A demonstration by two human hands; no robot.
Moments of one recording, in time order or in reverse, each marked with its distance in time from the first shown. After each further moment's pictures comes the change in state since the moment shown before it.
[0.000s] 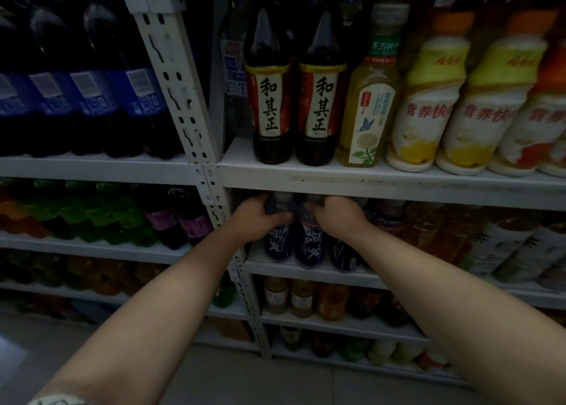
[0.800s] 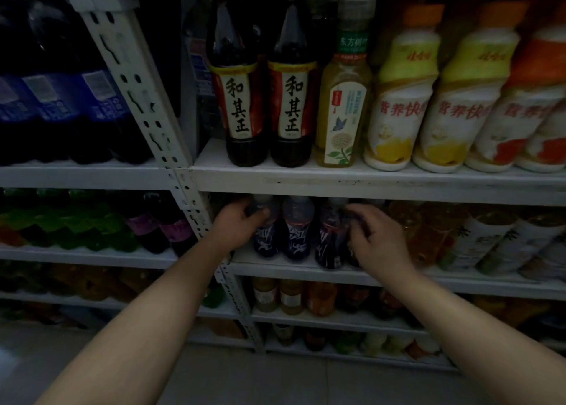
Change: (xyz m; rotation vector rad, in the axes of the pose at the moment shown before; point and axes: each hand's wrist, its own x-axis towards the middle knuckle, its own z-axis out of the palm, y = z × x) left_hand 0.002 -0.004 0.015 0.059 0.118 0.023; right_hand -0.068 0.074 -0.035 0.134 0.384 -0.267
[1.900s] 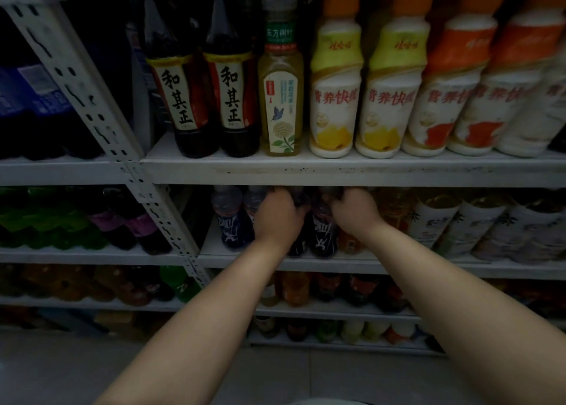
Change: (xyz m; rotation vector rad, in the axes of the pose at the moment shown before) left_hand -0.009 0.124 0.123 0.286 0.166 -0.070; right_hand 0.037 0.043 -0.029 0.048 -0.168 0.398
